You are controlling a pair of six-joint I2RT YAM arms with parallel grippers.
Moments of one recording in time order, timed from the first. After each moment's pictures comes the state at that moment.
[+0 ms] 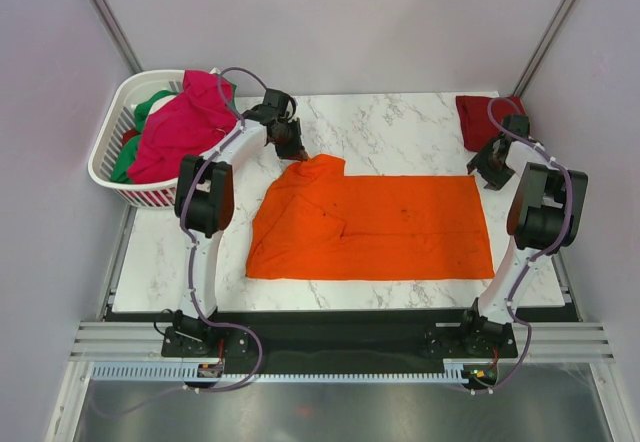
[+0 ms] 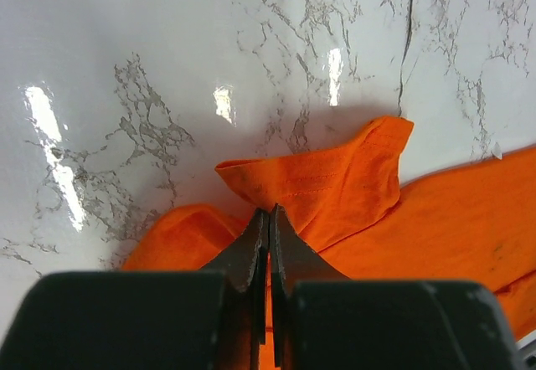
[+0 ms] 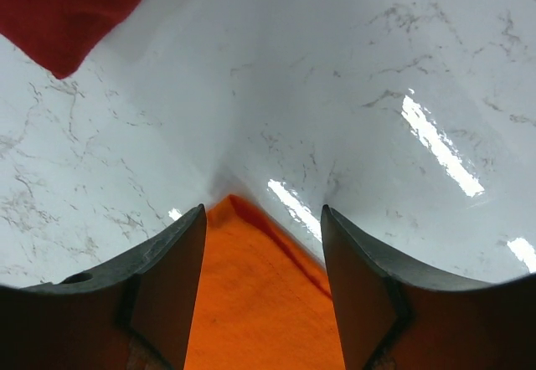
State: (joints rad) left arm -0.31 2.27 1.89 -0.61 0.25 -0.42; right arm -0.26 2.01 1.40 -0.47 0.05 0.53
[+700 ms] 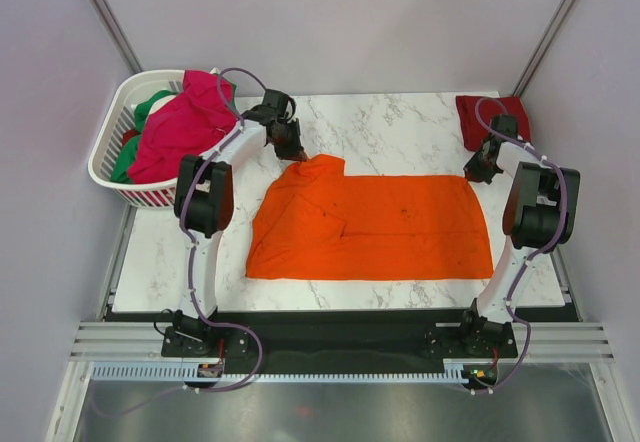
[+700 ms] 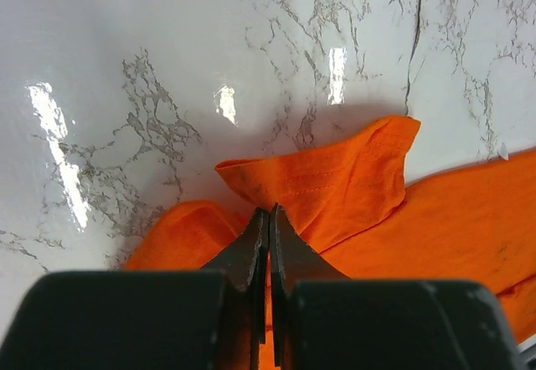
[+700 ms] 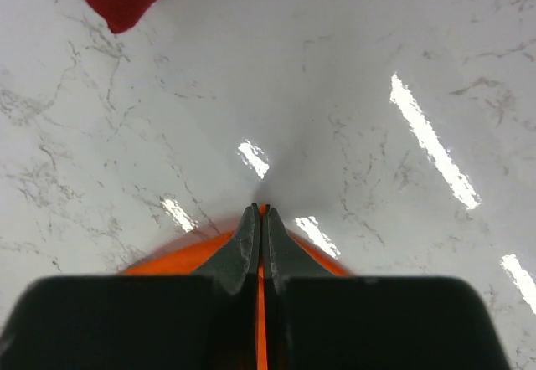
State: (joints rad) left arm -0.31 2.27 1.89 -0.61 0.24 -0.42; right arm -0.22 2.01 1.38 -0.42 0.00 0.52
